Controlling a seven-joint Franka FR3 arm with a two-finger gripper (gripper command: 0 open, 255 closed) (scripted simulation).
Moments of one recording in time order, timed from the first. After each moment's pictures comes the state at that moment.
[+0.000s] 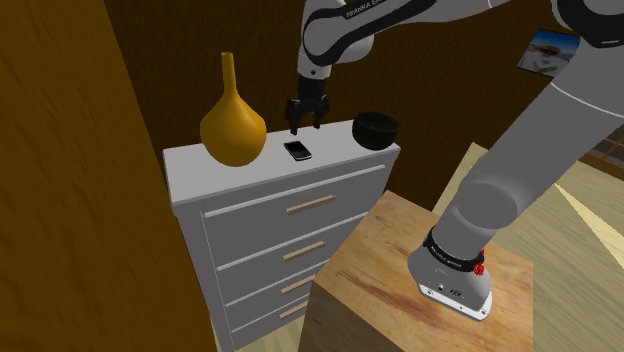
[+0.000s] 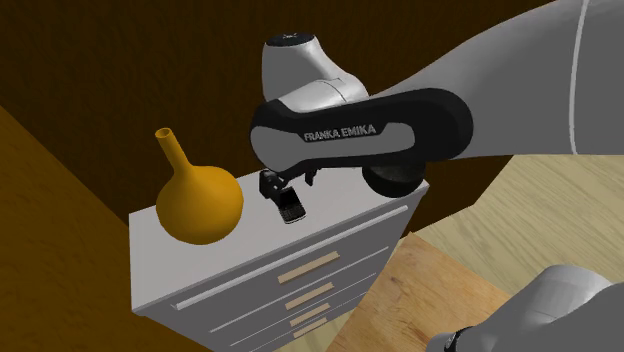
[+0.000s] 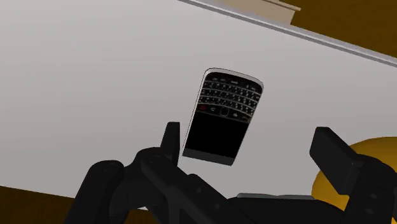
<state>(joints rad) -0.12 -0.16 0.12 -2.28 0.09 2.12 0.13</state>
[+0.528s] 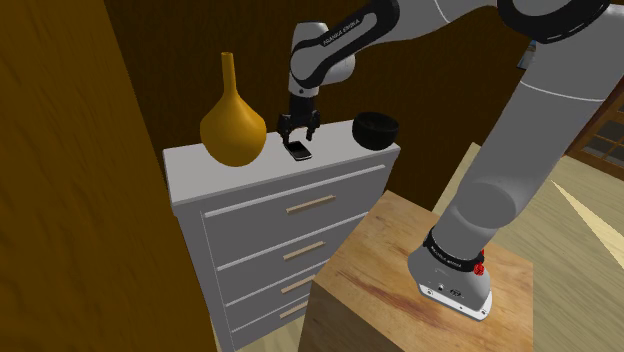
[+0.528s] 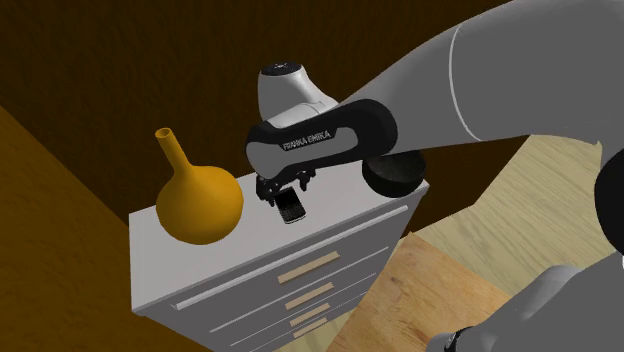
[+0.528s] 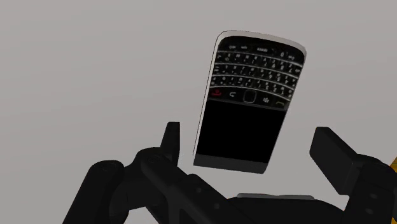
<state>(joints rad) -0.13 0.04 0.11 -2.22 0.07 2.25 0.20</state>
